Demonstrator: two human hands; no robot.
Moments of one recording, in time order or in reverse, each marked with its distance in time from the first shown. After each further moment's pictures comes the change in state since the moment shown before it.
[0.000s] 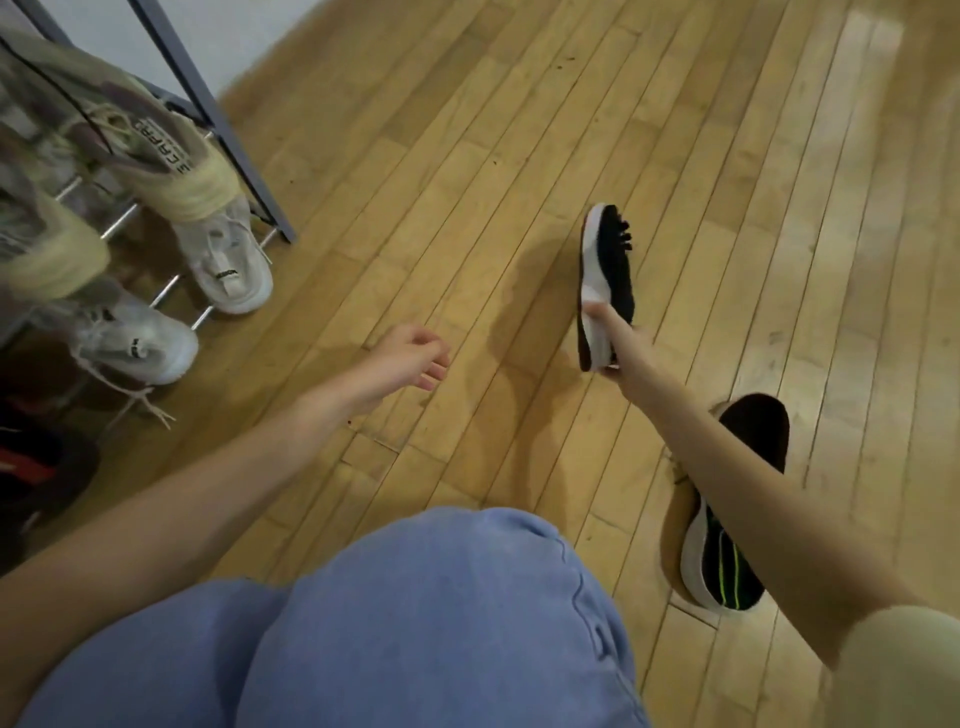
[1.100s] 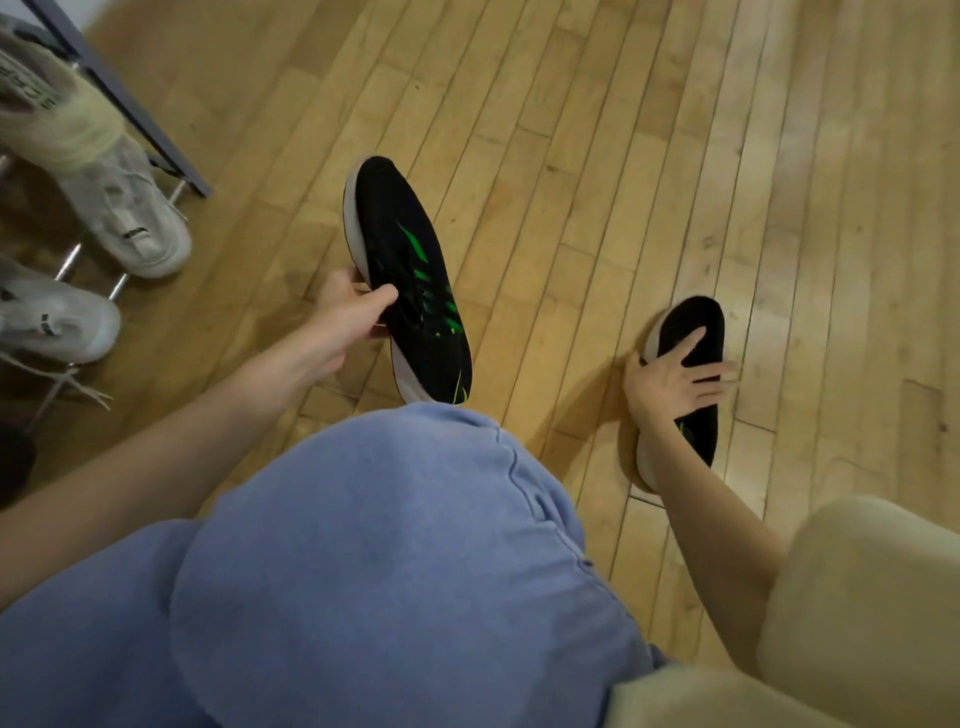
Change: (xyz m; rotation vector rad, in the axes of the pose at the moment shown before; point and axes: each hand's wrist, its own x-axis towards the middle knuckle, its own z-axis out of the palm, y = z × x) left_hand -0.007 -0.010 0.020 -0.189 0.150 -0.041; right_hand -0.037 0.136 -0.070 -0.790 0.755 0.303
